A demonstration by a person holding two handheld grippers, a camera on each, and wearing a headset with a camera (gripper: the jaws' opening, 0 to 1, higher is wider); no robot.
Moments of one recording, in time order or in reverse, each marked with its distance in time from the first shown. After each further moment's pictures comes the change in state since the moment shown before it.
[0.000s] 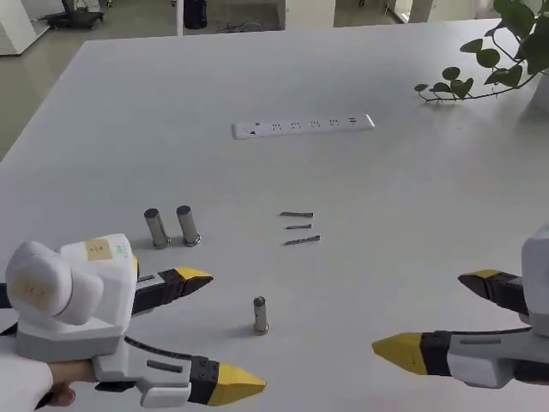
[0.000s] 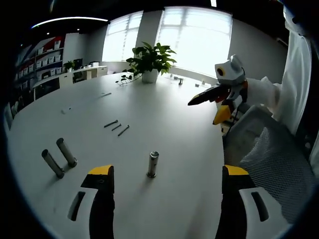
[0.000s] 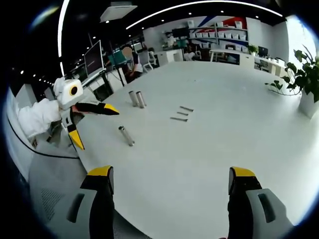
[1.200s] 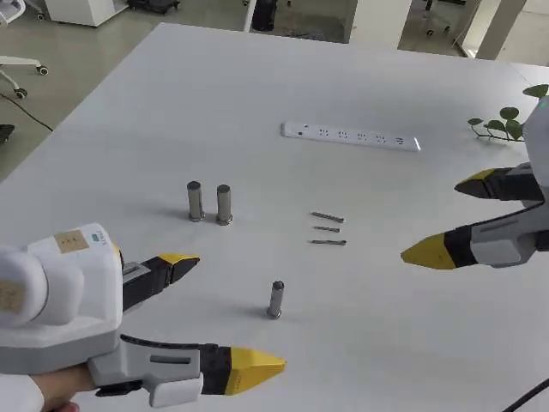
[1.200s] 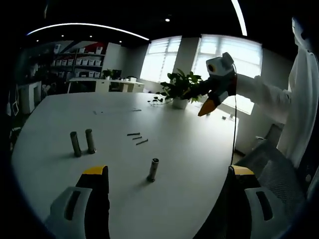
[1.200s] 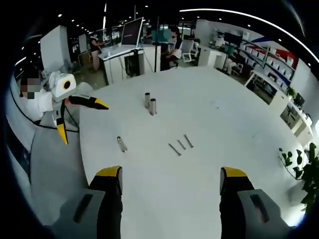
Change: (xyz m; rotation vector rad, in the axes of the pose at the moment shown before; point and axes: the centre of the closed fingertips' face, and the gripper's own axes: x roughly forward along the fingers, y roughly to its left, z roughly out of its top) left arm -0.034 -0.016 0.017 -0.169 -0.241 0.255; right arm 0.006 -0.013 0.107 -0.527 0.176 0.152
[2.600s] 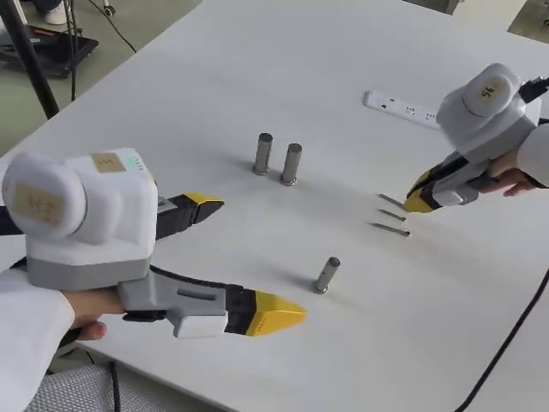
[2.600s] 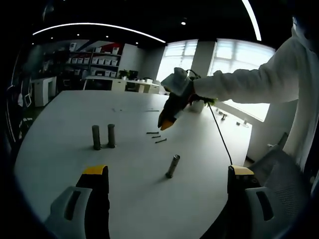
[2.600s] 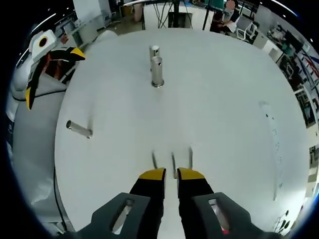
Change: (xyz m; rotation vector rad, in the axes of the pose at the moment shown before) left arm -0.017 0.036 -0.007 -0.064 -0.027 0.134; right arm 0.166 -0.034 0.009 -0.320 0.309 0.245
